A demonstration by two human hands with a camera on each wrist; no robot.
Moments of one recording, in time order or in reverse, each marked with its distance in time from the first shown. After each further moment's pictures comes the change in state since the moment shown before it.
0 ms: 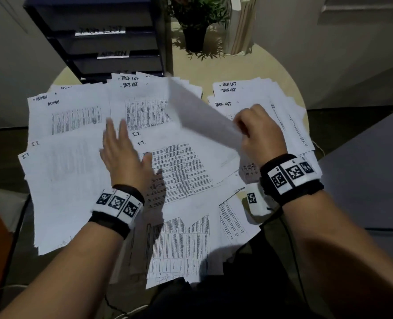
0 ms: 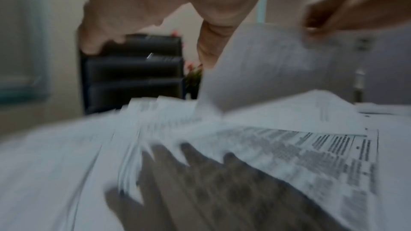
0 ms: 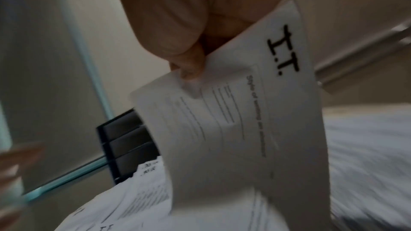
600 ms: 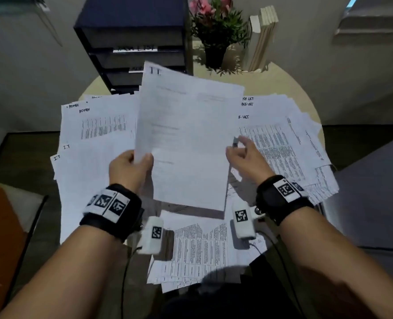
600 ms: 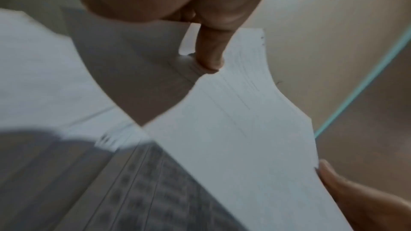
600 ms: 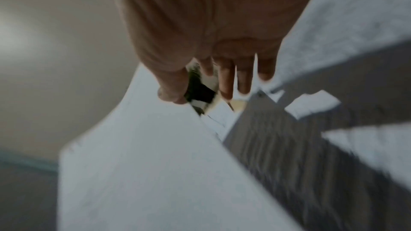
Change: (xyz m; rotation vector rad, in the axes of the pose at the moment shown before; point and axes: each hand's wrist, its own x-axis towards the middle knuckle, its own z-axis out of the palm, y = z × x) left_hand 0.014 -0.028 -0.044 -0.498 -0.111 -0.464; right_hand -0.016 -0.046 0.036 0.712 -0.333 0.623
